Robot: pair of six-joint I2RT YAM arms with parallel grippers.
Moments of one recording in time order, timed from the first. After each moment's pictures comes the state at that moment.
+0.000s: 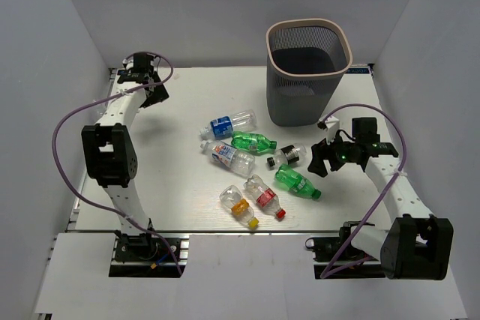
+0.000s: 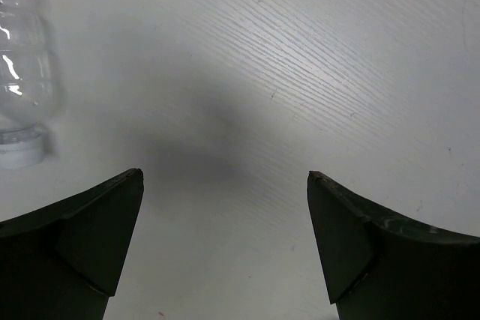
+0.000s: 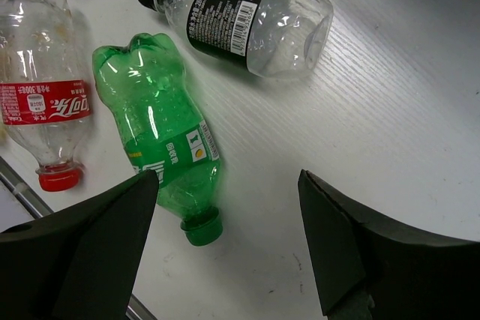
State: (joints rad) left arm -0.02 1.92 1.65 -0.69 -0.35 -0.44; right arm 0.03 1.13 0.77 -0.66 -0.62 -0.51
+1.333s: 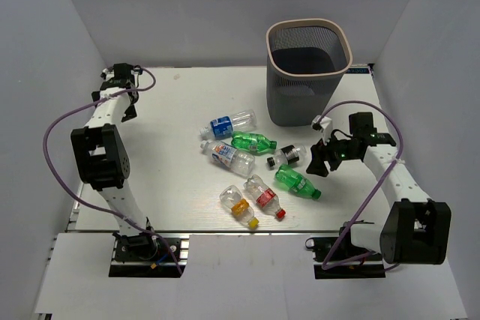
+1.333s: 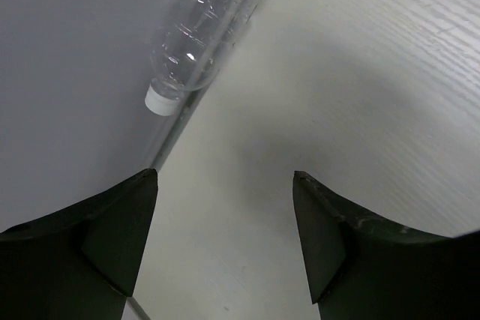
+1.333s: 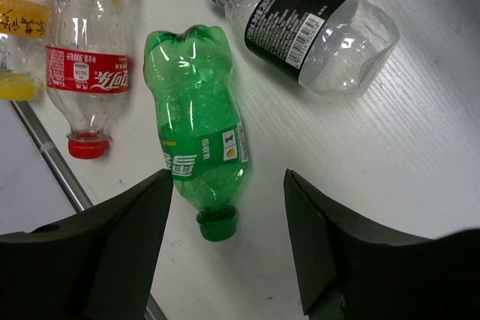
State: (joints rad) left arm 0.12 1.88 1.56 -0.75 -0.68 -0.17; right arm 0.03 1.22 0.84 -0.78 -0.75 -0.68
